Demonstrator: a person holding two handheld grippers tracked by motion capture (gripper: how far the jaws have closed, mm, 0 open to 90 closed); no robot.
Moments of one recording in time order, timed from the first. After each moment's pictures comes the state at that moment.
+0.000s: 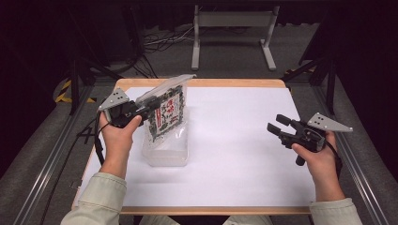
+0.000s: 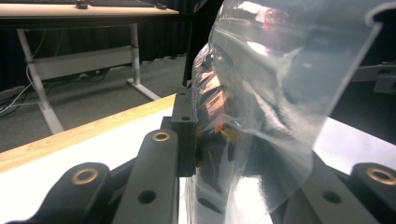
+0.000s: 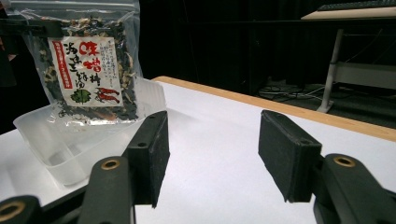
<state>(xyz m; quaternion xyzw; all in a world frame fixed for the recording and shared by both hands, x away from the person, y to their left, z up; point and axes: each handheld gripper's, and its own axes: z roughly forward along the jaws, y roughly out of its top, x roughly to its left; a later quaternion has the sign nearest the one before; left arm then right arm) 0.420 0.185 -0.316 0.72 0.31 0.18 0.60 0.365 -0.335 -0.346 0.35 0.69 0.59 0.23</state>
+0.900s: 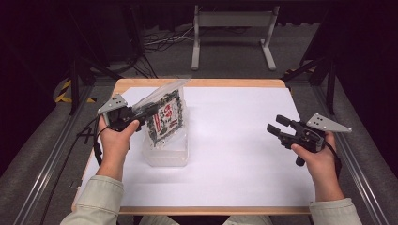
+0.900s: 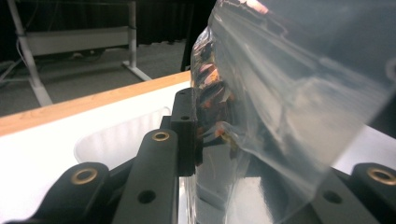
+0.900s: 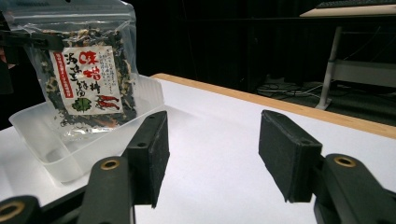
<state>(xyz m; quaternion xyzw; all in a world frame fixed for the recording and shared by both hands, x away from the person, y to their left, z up) 0.423 0.200 -0.338 0.72 0.34 0.14 0.59 0.366 -0.335 -0.349 0.35 0.70 0.58 0.24</state>
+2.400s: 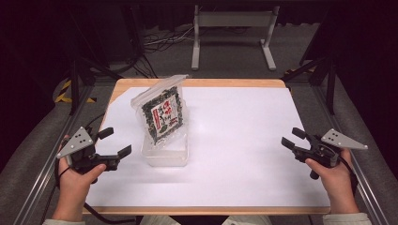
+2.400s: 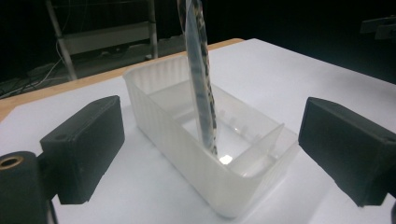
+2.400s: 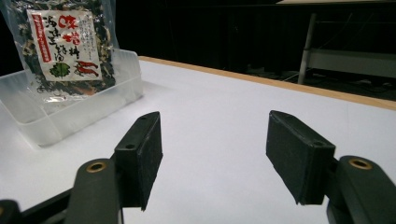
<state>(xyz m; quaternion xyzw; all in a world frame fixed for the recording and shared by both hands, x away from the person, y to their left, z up) 0.326 0.269 -0.362 0.73 0.33 0.21 0.56 0.337 -0.378 -0.377 0.37 0.70 0.56 0.26</state>
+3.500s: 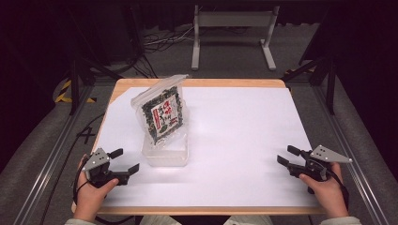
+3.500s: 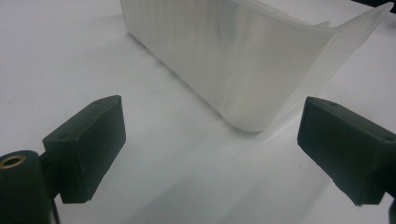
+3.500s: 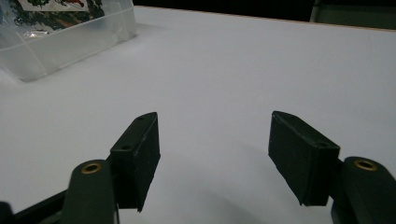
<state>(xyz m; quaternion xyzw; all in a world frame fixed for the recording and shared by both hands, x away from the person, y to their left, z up) 0.333 0.264 -0.455 0.76 0.37 0.16 0.51 0.326 -0.383 -0.439 0.39 0.73 0.51 0.23</state>
